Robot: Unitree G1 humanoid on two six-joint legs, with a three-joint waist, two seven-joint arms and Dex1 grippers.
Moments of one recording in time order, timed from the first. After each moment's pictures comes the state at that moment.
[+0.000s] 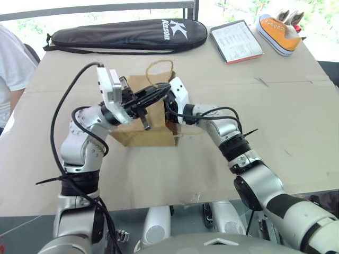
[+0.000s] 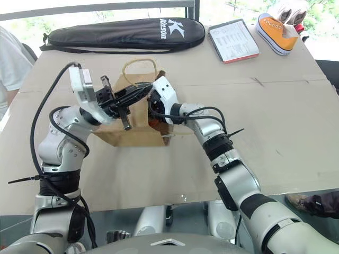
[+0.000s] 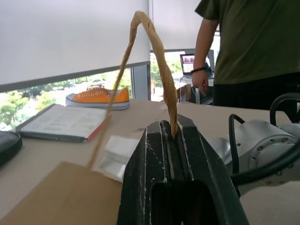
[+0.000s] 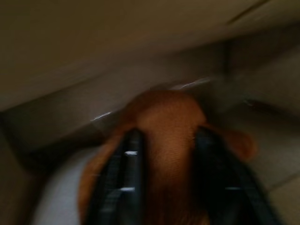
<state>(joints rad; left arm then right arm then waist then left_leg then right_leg) -0.40 0.51 0.15 -0.15 -0.63 0.24 -1.02 -0.88 0.09 0.22 0.61 0.21 0.33 0.73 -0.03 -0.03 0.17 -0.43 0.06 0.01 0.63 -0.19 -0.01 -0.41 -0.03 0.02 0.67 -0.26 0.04</state>
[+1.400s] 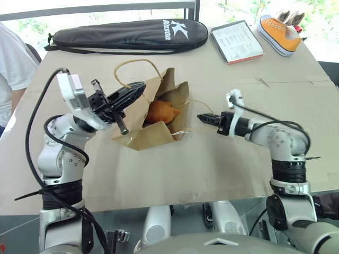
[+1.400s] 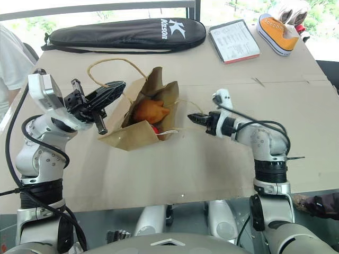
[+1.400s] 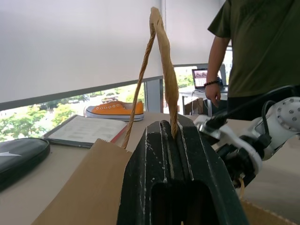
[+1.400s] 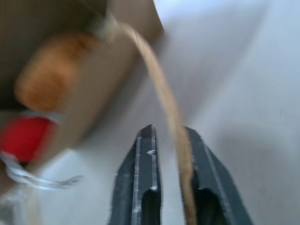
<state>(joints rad) -0.31 0.57 0.30 -0.17 -0.76 0.20 -1.05 -0.55 -0.18 -0.18 -0.12 0.69 1.19 0.56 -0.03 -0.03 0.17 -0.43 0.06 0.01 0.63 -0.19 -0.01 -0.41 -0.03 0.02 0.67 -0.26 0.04</state>
